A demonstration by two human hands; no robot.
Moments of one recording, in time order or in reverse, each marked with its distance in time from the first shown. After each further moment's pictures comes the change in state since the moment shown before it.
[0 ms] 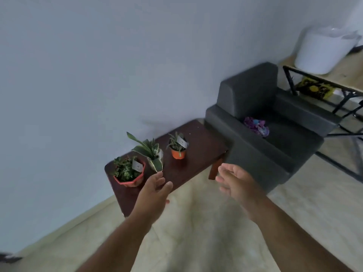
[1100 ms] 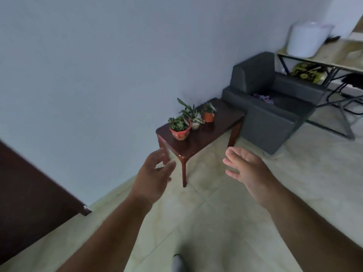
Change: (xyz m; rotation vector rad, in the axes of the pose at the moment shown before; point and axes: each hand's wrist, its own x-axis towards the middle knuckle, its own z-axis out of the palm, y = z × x) left_hand -0.372 -0.120 -0.342 0.026 -0.003 0.227; right_hand -0.438 0.098 0.279 0.106 0.085 -0.150
